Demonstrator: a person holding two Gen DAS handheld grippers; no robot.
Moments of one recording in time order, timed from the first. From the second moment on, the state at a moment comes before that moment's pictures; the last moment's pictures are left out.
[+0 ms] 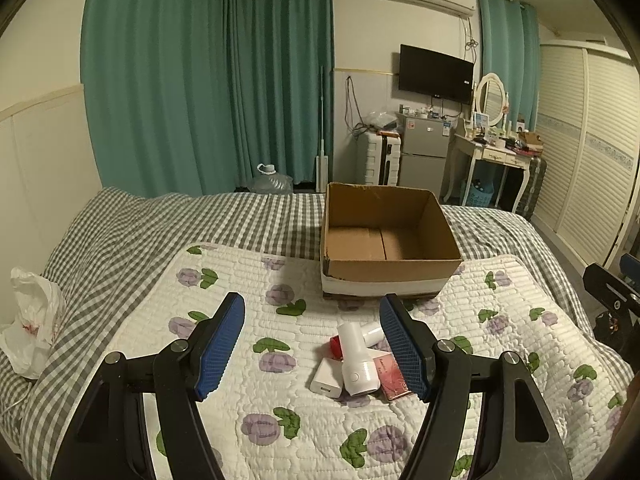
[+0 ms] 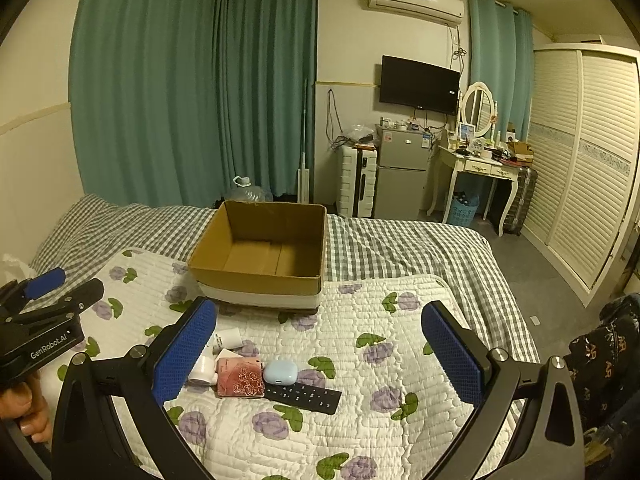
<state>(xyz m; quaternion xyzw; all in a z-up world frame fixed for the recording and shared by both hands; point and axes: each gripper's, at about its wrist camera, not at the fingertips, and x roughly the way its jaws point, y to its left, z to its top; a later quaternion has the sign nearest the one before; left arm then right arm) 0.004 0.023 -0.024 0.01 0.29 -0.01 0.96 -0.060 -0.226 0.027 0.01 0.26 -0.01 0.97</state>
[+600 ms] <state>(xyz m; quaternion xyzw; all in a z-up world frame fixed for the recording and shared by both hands) 0.007 0.011 -0.031 0.02 0.28 -0.02 0.96 -0.058 -0.230 0.026 0.01 0.26 -0.01 0.97</state>
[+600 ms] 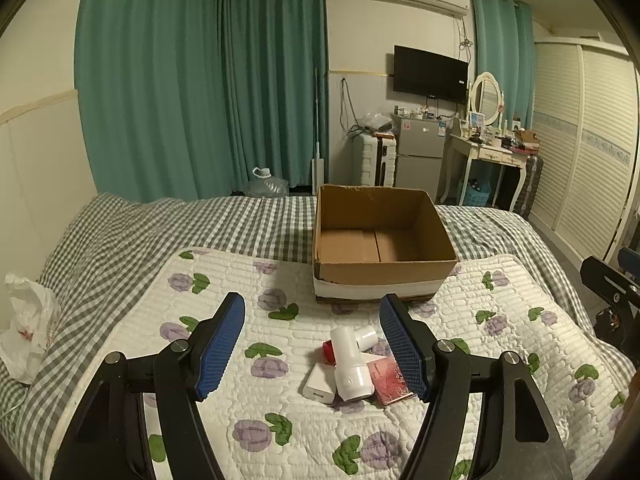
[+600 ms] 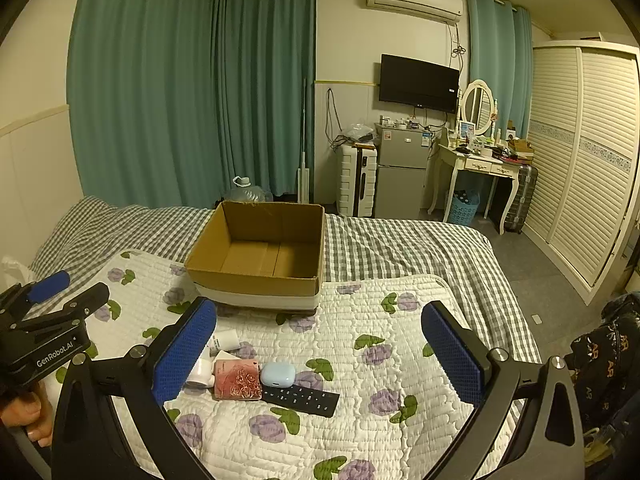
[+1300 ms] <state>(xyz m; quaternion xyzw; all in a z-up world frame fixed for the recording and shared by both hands) 0.049 0.006 -0.094 0.03 0.34 -0.02 0.94 -0.007 -0.228 -0.025 -0.02 0.30 0.01 0.95</state>
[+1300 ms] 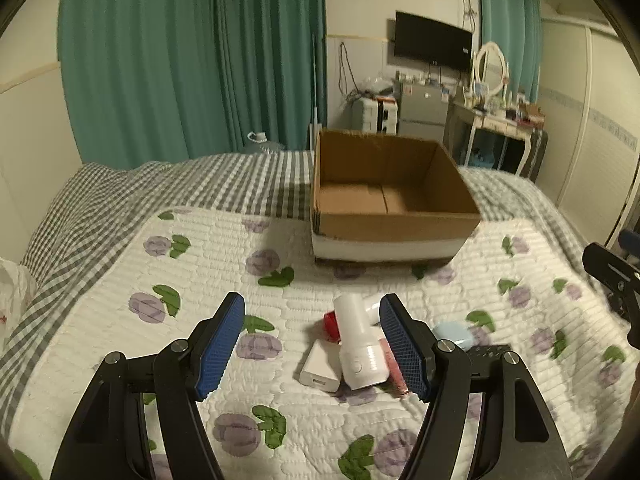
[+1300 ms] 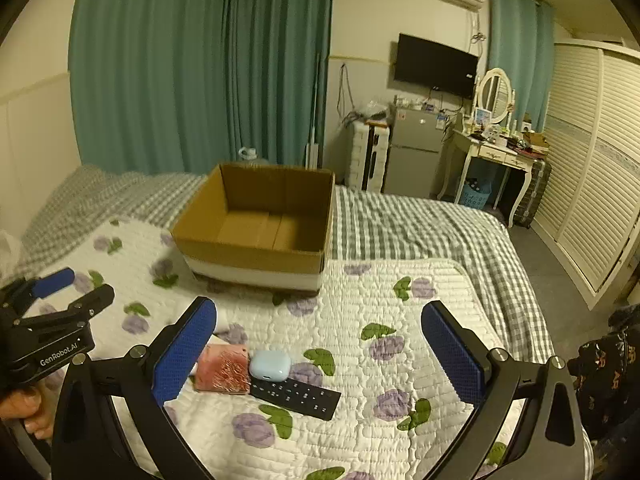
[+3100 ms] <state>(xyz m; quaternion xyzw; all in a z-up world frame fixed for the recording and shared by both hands) 0.112 -0.022 -0.192 -0.01 0.45 -0.10 0.89 0.096 -0.201 -0.198 -0.01 0.48 0.10 0.87</state>
